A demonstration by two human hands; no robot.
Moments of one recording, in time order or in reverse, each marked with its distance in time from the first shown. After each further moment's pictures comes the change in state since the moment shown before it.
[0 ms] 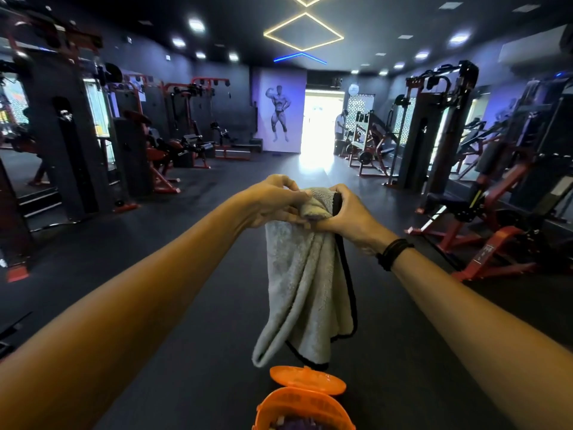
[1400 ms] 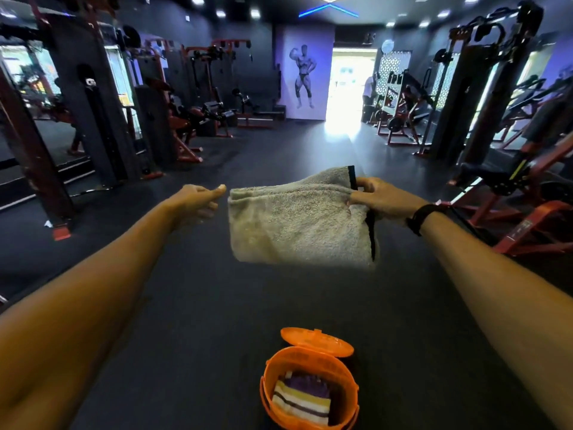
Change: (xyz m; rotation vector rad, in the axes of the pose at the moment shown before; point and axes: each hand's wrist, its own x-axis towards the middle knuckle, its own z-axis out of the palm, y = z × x) left_hand 0.002 -0.121 -0.092 0.251 0.398 -0.293; right_hand -0.005 0.050 -0.064 -0.020 -0.325 0.274
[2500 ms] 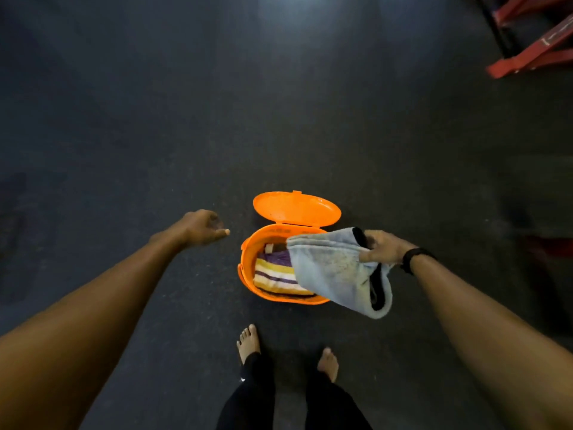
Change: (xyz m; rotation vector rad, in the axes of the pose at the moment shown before) left_hand 0.242 -0.349 0.246 0.688 -0.651 -0.295; right_hand 0.115 0.503 0.133 -0.385 -0.373 0.892
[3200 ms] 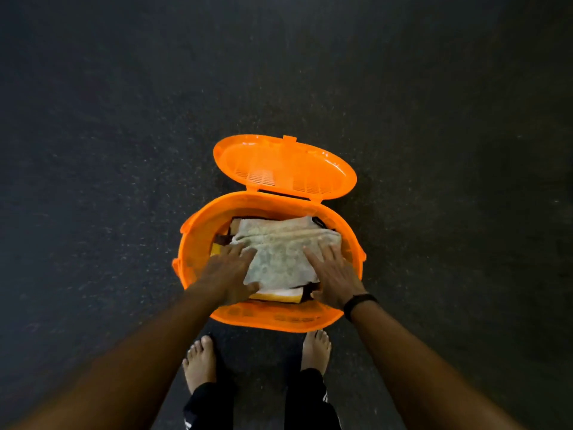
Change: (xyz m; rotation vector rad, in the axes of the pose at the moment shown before) left_hand 0.282 -0.036 0.321 0.406 -0.150 0.223; right_hand 0.310 0.106 0.219 -0.503 0.047 -0.227
